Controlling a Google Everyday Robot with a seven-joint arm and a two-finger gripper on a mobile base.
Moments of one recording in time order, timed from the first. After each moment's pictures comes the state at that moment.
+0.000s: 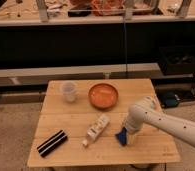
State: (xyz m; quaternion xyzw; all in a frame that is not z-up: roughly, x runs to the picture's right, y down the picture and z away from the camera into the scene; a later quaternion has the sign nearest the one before) arm 0.169 0.261 0.813 -0.34 -0.11 -0.08 0.93
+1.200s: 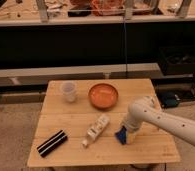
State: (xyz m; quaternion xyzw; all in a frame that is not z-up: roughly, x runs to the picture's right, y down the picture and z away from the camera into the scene) arm 0.167 0.257 0.819 -0.34 -0.11 -0.08 0.93
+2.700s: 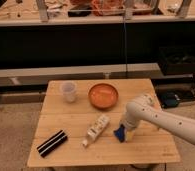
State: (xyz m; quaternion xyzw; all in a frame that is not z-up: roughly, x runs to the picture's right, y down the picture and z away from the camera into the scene) arm 0.161 0.247 0.828 -0.33 -0.11 -0.08 0.93
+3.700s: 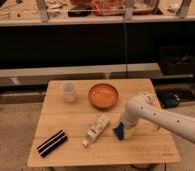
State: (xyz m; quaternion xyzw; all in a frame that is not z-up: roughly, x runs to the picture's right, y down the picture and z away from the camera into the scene) arm 0.158 0.237 0.833 -0.32 -0.11 -0.08 0.94
